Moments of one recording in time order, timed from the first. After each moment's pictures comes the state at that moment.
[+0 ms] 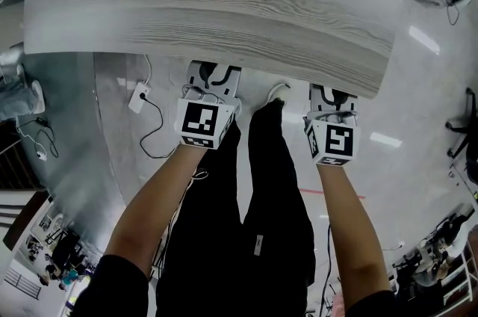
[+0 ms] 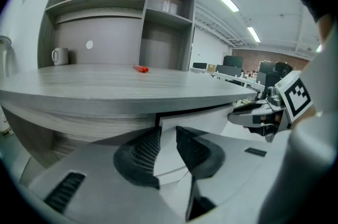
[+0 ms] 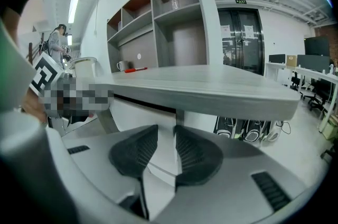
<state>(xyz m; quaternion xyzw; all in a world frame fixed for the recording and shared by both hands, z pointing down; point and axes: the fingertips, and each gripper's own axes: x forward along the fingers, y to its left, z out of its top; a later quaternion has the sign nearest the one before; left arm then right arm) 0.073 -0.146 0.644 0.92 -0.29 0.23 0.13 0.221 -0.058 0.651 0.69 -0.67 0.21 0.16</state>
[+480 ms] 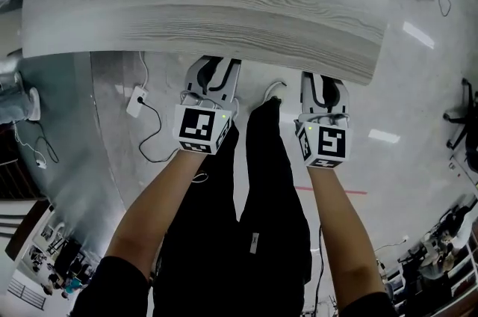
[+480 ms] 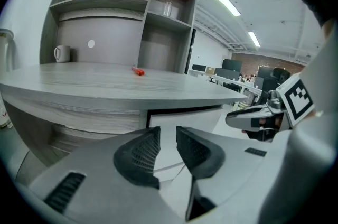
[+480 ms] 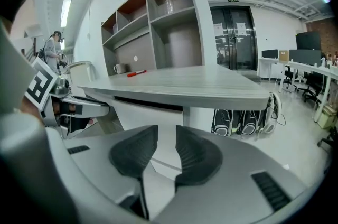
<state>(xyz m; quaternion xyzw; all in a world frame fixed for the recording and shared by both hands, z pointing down) 0.066 -0.126 0.634 0.92 -0.29 0.22 0.16 0.205 -0.039 0.640 0.71 -0.65 0.24 0.14</state>
